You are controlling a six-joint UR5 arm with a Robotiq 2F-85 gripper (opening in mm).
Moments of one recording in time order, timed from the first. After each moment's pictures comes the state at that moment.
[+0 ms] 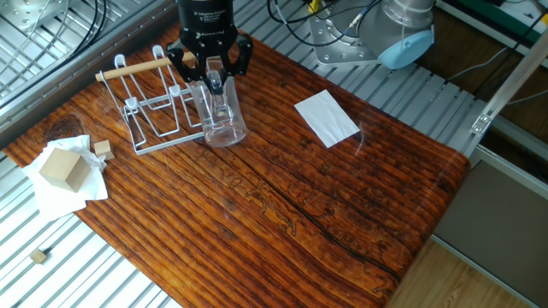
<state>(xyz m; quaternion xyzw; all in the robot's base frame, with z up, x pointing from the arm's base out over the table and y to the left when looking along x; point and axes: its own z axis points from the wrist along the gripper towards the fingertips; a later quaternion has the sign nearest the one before) 0.496 -0.008 0.224 -0.45 0.88 0.02 0.12</state>
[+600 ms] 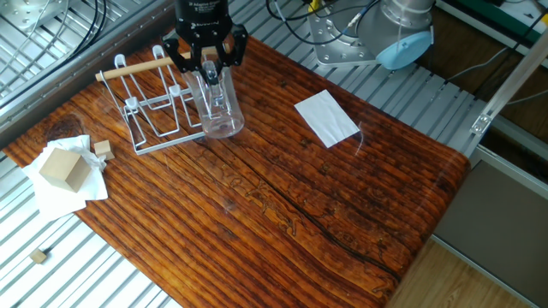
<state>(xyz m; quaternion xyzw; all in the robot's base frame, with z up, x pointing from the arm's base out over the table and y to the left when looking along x) 0.489 -0.020 0.227 -0.45 0.88 0.02 0.11</state>
